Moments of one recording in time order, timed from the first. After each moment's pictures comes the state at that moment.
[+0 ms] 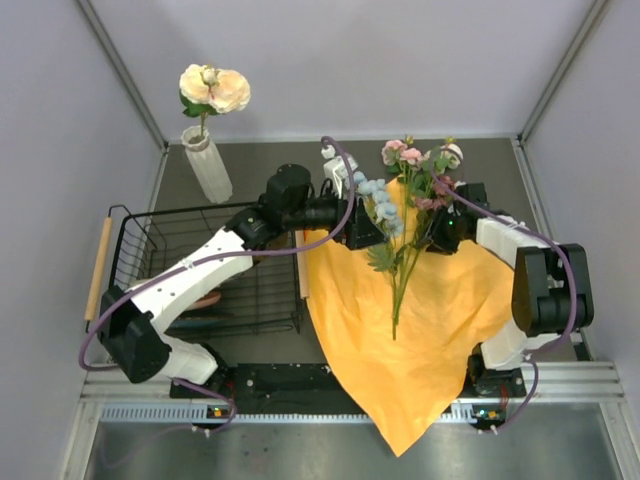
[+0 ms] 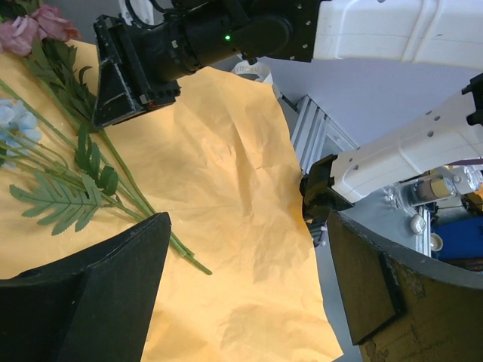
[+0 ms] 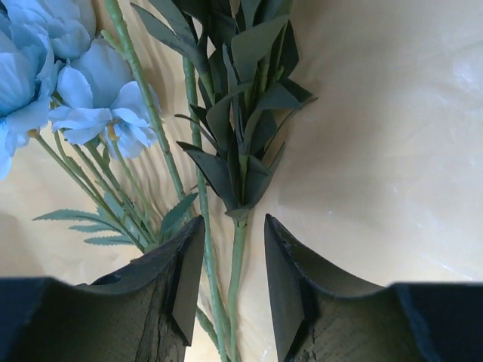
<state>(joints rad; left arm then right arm) -0.74 1.39 1.24 -0.11 0.59 -0.51 0.07 1.59 0.92 -0.37 -0.27 0.54</state>
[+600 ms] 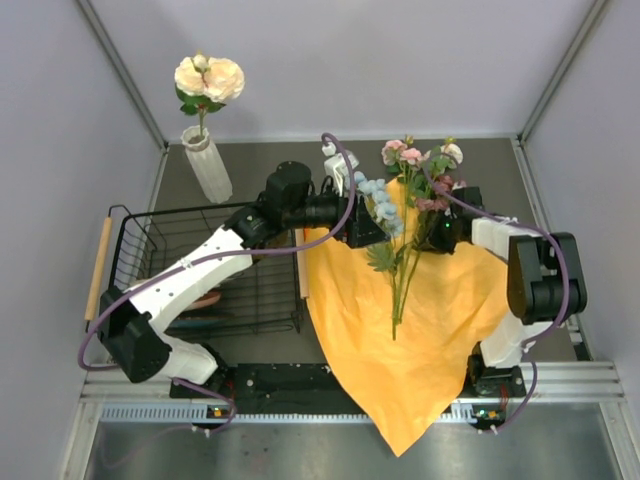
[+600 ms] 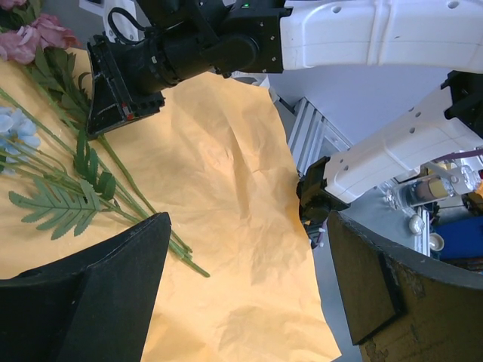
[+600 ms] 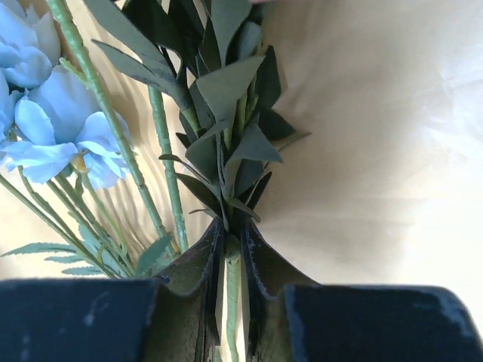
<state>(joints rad) -0.76 1.40 1.28 -0.14 0.58 -0.50 0.07 1.69 0.91 -0.26 -0.28 0.56</state>
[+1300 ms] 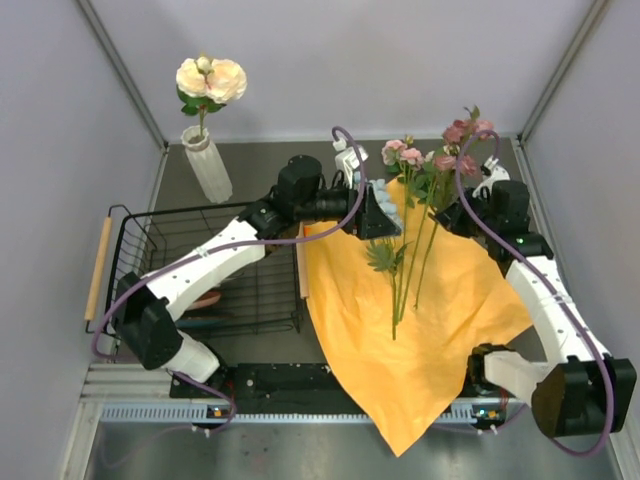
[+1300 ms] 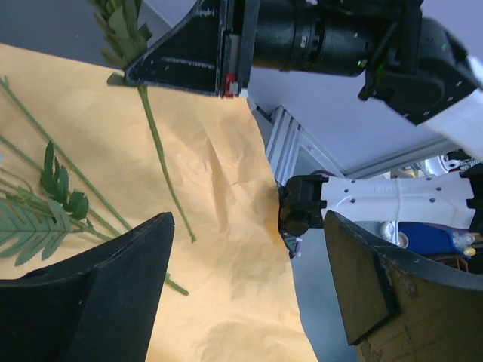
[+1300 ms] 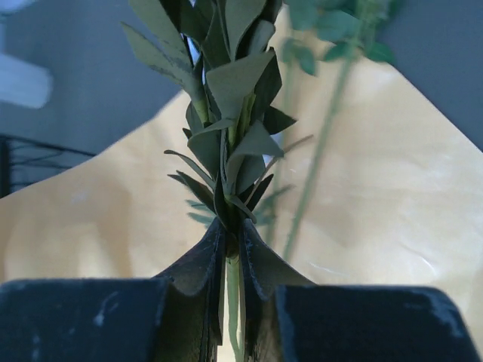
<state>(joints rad) -0.76 1.49 1.32 -0.08 0.63 -0.58 0.07 1.08 0.89 -0.39 -0.20 0.44</state>
